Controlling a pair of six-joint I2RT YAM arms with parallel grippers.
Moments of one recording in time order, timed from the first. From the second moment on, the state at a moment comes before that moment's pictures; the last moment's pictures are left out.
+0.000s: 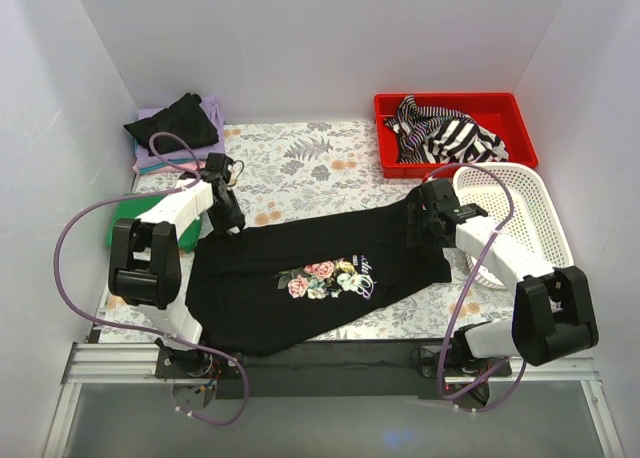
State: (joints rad) left arm -0.16 1.68 1.14 -0.76 -0.06 -0.55; right arm 0.34 1.33 0.82 -0.59 0.16 0.31
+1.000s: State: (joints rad) left arm -0.16 1.92 1.32 -0.69 -0.11 -0.51; right arm 0.20 1.86 1.30 -0.43 0.06 0.18
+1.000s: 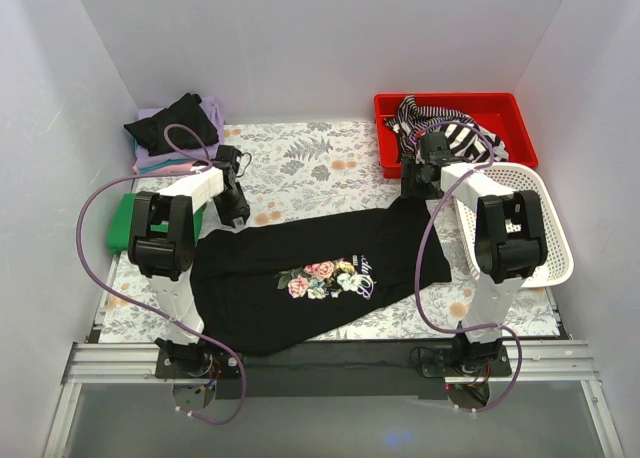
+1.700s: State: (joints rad) left arm -0.09 1.99 1.42 -0.71 -0.08 -0.49; right arm 0.14 1.81 1.31 -0.41 0.06 0.18
